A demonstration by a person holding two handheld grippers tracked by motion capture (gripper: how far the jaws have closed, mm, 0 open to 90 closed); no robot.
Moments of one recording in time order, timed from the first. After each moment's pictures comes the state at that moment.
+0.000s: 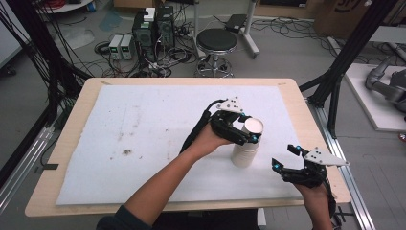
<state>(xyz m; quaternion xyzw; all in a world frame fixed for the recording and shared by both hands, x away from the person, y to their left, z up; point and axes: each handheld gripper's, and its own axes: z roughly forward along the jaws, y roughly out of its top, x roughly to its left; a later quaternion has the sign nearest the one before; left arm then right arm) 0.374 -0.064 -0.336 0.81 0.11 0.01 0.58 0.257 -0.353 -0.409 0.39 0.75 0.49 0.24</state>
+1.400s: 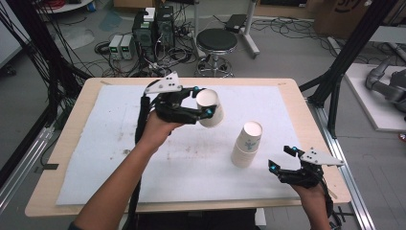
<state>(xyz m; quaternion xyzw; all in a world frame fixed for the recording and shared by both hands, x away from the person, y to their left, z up) 0.356 0.070 -0.271 0.74 0.15 0.10 0.65 0.258 -0.345 -0.412 0.38 0.75 0.49 0.22</state>
